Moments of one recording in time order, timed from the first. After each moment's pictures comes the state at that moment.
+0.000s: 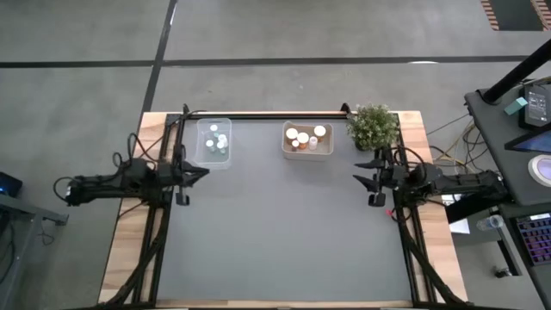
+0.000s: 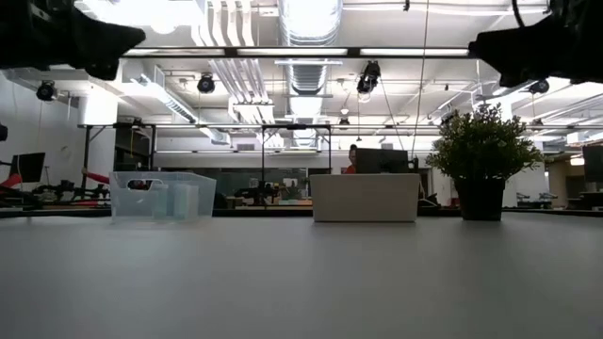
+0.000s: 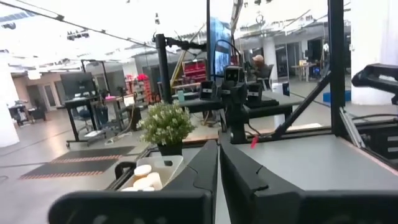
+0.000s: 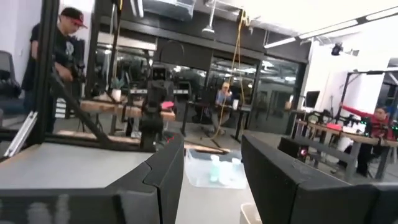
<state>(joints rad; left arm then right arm) 0.01 0.01 0.16 -0.01 -0.10 0.17 0.04 0.11 0.01 0.34 0.16 -0.24</state>
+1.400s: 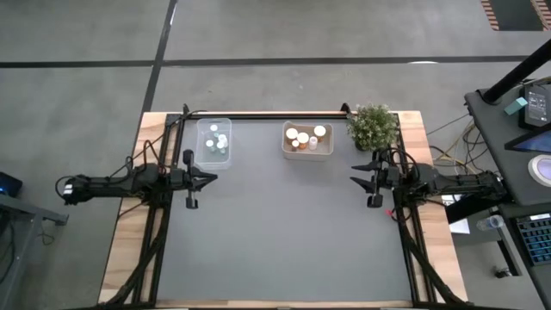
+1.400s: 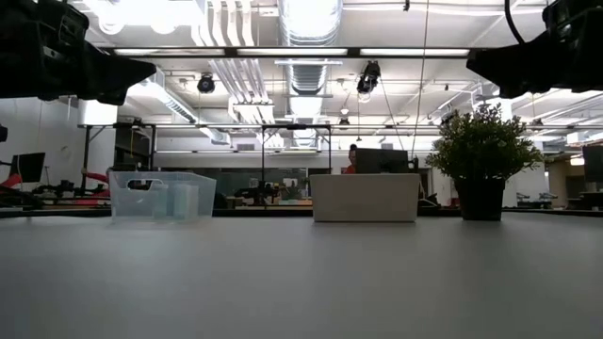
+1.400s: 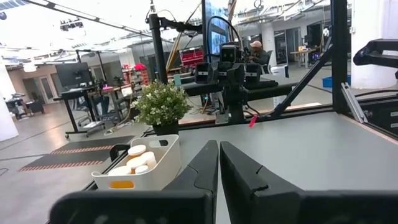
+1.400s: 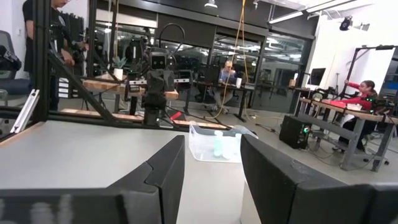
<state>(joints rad) 0.01 0.09 0.01 0.16 -0.09 0.18 0.04 0.08 0.01 0.21 0.16 -0.21</state>
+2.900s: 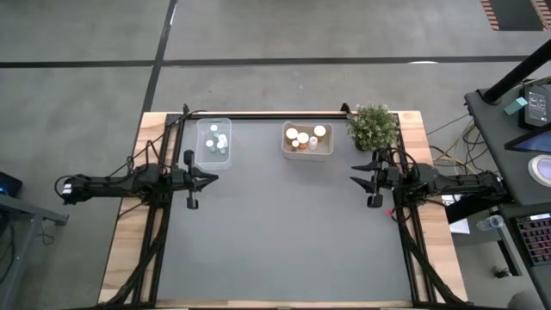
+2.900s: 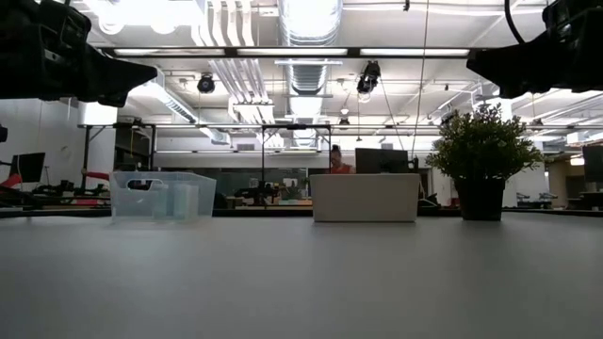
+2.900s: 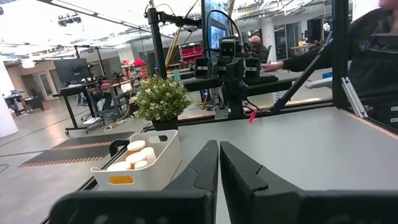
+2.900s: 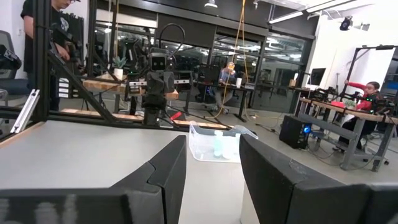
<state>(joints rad) 0.01 0.11 0.01 0.16 -0.09 0.18 0.04 0.08 0.01 0.21 0.16 -0.21</state>
